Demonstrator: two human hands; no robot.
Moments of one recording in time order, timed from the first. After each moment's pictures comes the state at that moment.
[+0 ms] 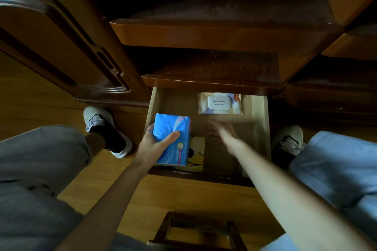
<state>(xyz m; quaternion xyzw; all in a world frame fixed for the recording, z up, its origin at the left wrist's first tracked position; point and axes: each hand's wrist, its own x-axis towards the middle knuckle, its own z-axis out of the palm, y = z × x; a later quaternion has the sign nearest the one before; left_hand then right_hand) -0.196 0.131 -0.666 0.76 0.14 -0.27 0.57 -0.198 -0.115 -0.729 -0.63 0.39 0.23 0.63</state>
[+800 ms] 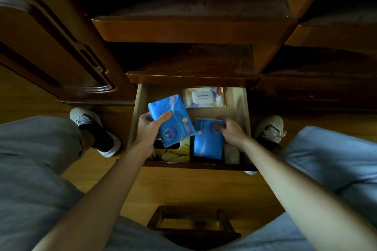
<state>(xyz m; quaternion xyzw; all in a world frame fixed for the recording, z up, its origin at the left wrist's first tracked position) -0.187 0.084 -0.659 0.66 0.25 -0.22 0.67 -0.253 -0.181 -0.725 -0.81 0.24 0.18 0.51</state>
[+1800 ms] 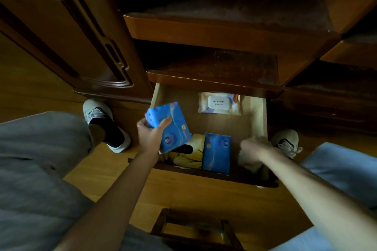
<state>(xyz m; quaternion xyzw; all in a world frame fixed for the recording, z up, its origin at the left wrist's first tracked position) -0.187 0.119 -0.684 0.65 0.31 -0.10 0.69 -0.247 -0.183 -0.691 -0.89 0.07 0.45 -0.04</state>
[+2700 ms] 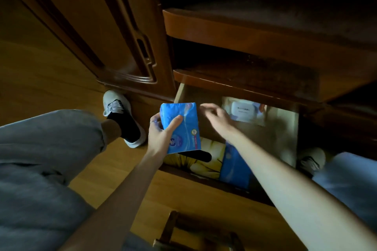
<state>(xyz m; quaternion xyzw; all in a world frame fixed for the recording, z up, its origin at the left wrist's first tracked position) -0.180 0.149 -0.679 0.63 0.27 -0.12 0.72 -0.130 -0.049 -0.713 -0.80 0.15 0.21 0.54</state>
